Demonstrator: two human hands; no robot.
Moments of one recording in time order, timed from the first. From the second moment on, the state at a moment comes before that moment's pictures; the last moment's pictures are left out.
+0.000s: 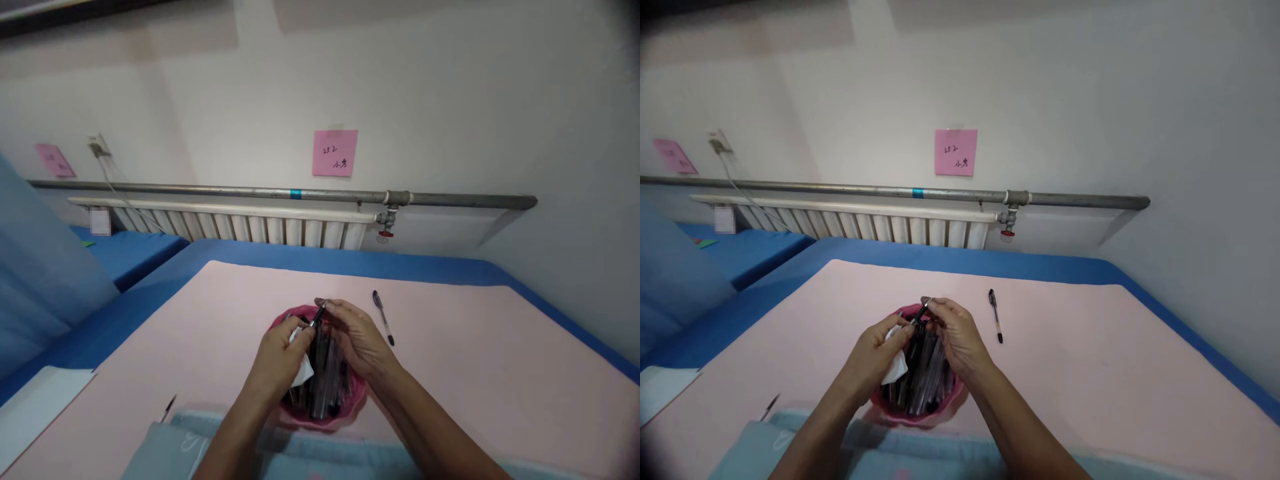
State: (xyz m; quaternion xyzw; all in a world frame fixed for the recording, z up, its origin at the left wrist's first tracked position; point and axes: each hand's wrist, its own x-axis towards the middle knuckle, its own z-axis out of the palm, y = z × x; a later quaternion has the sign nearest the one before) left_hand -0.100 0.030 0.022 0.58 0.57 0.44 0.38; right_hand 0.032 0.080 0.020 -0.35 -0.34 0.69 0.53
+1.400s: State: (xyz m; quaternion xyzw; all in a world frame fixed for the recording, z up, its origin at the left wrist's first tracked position) left_hand -0.141 0.035 0.030 0.47 0.62 0.49 0.39; right_hand 0.029 0.081 0.009 -0.43 -0.63 0.43 0.48
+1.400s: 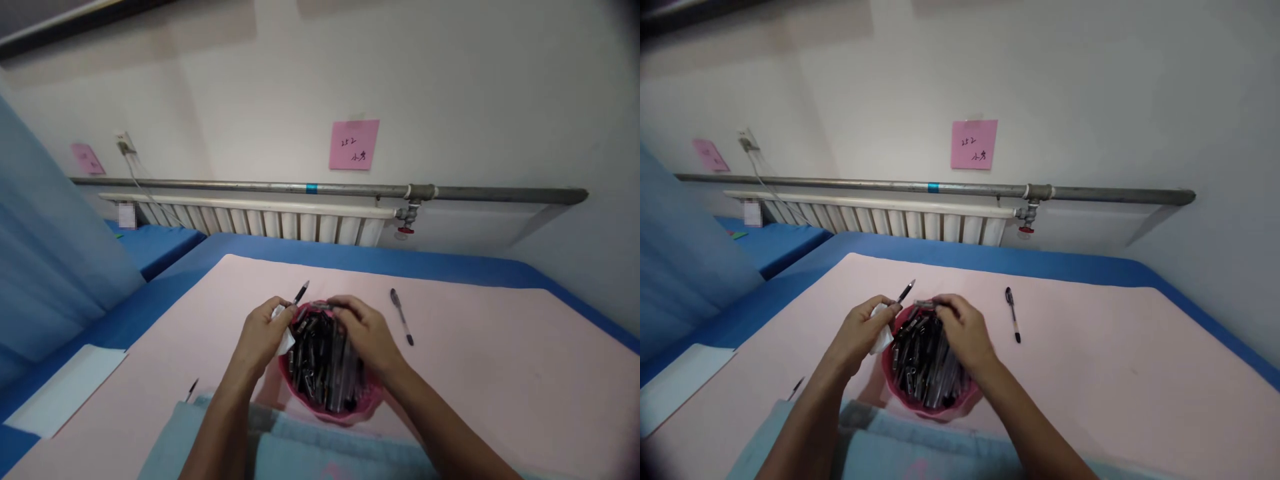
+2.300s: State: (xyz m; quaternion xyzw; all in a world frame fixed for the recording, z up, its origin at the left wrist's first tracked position) left_hand -0.138 0.029 0.029 0.57 0.56 0.38 0.47; right_hand 0.057 0.095 0.023 -0.40 -0.55 0.51 0.54
